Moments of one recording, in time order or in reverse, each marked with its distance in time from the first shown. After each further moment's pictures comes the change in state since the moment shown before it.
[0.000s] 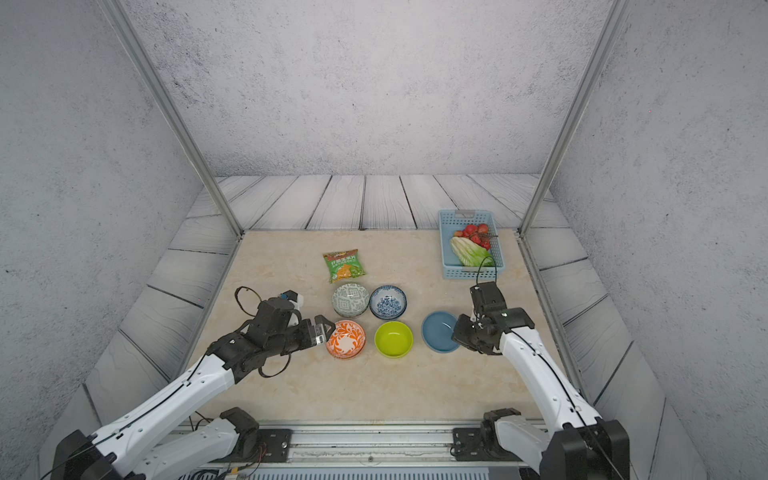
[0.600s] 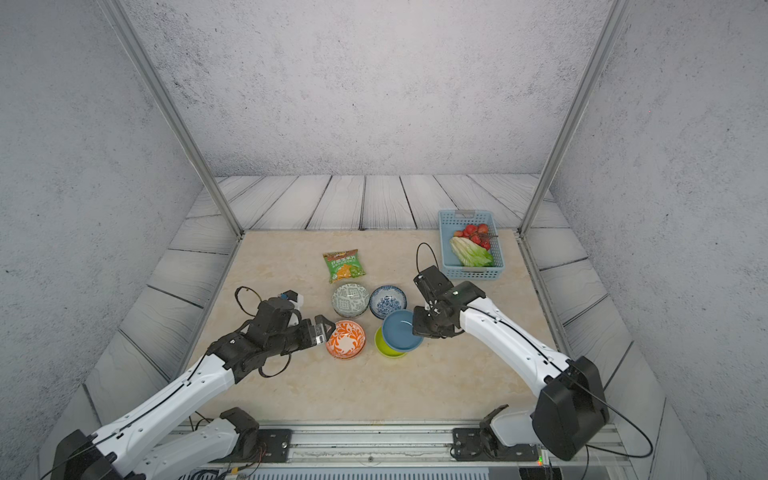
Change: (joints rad) left arm 0.000 0.001 0.000 0.003 0.000 0.000; right arm 0.387 0.286 0.267 -0.055 0.085 0.058
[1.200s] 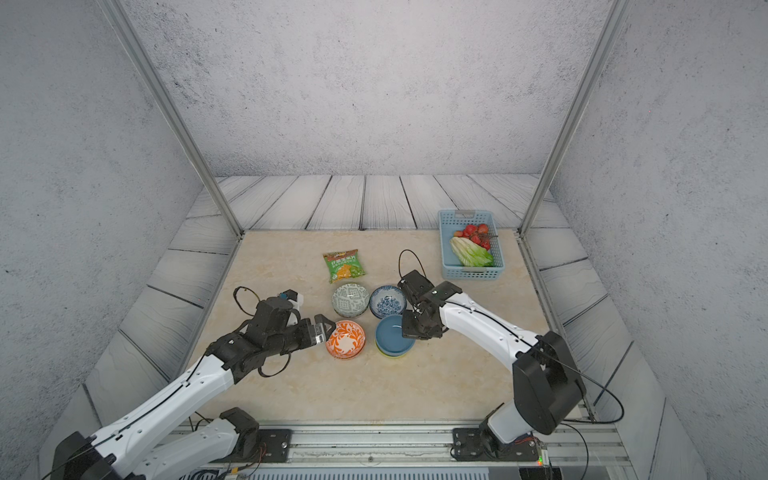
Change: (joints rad) left arm 0.010 -0.005 0.000 0.012 0.024 0.001; right arm 0.052 0.129 0.002 0.076 0.045 0.033
